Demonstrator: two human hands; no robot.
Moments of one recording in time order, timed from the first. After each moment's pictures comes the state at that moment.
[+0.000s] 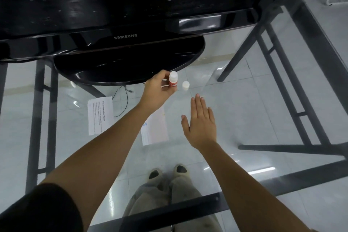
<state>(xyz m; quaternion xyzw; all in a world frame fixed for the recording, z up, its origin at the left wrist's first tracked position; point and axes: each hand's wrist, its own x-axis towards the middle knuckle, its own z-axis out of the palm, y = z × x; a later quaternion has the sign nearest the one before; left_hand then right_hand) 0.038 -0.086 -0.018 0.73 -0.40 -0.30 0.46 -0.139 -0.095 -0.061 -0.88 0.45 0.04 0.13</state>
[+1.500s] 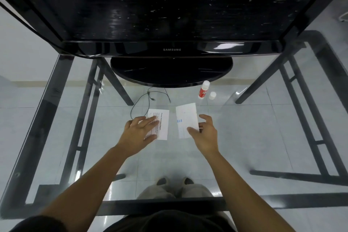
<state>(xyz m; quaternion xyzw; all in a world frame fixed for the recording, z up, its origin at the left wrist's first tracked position) 0.072 0.118 -0.030 0.82 -0.54 -0.15 0.07 -0.105 -0.038 -0.004 -0.66 0.52 -0.12 0.53</state>
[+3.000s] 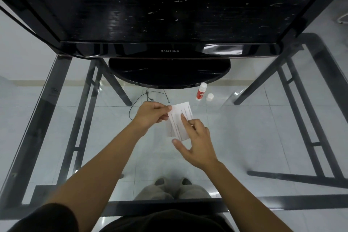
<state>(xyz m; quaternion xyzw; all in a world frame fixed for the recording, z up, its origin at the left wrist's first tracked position) 0.060 0.037 0.039 0.75 -0.16 -0.44 0.46 -0.122 -0.020 0.010 -0.90 0.29 -0.12 0.31</state>
